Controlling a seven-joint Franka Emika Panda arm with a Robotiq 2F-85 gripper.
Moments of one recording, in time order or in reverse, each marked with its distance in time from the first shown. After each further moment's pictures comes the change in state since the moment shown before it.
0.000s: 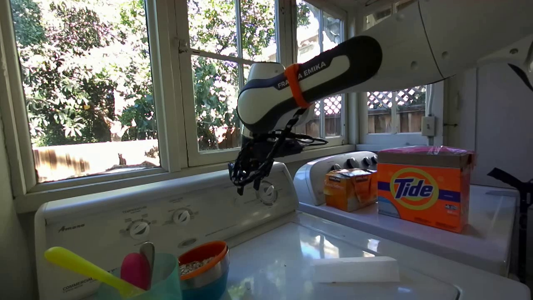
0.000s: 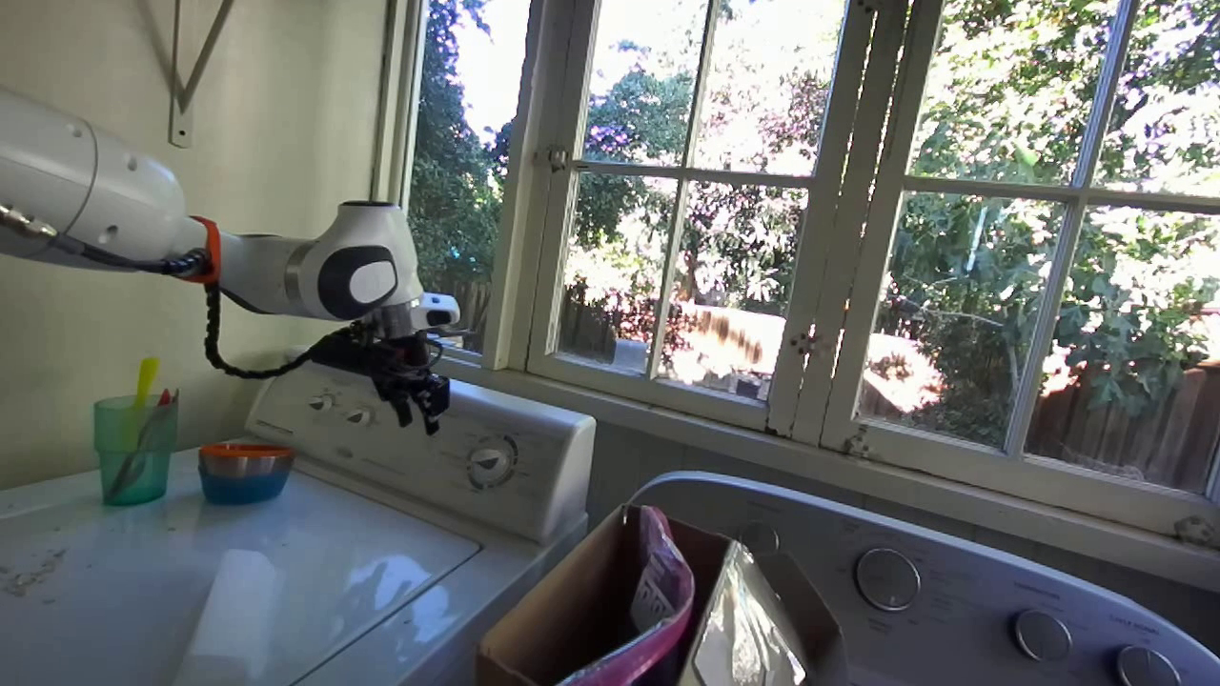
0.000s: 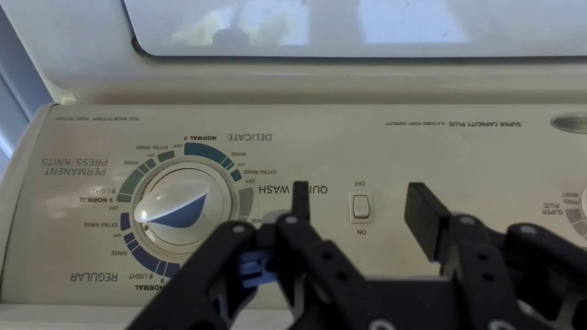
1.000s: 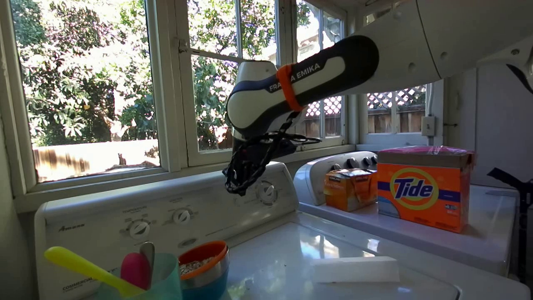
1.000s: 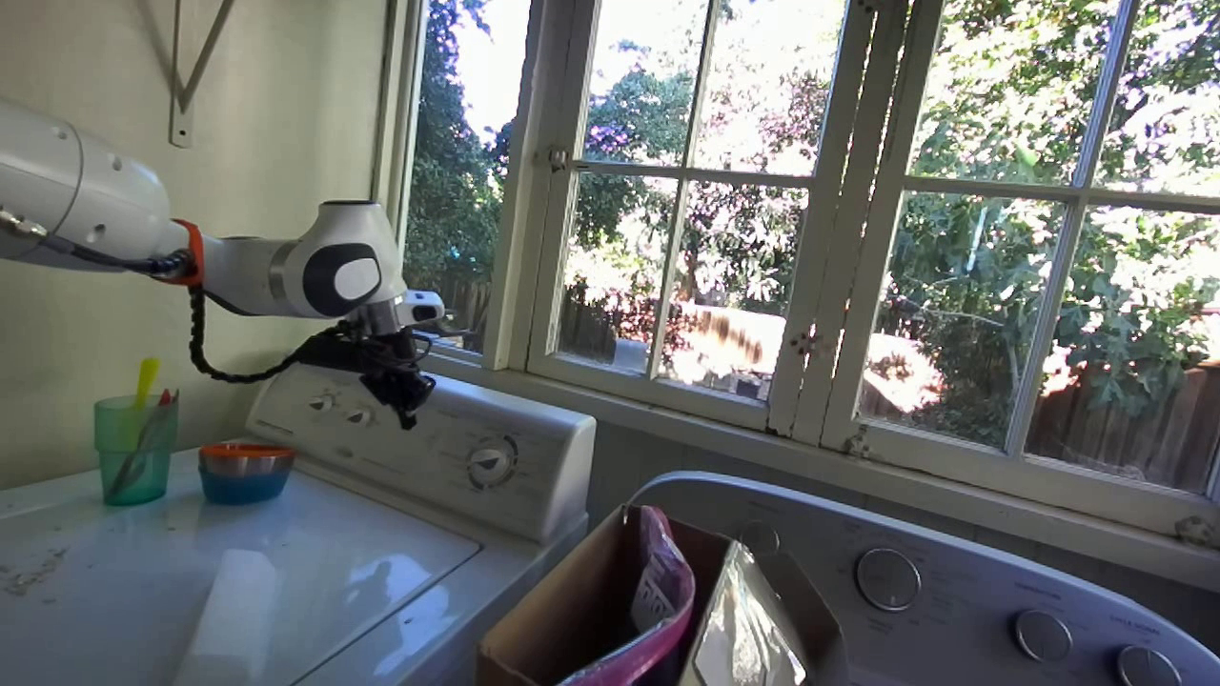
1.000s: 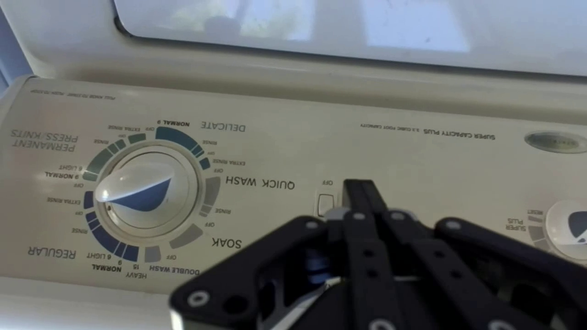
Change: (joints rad) arm 0.046 0.014 -0.030 0.017 -0.017 -0.001 -0.034
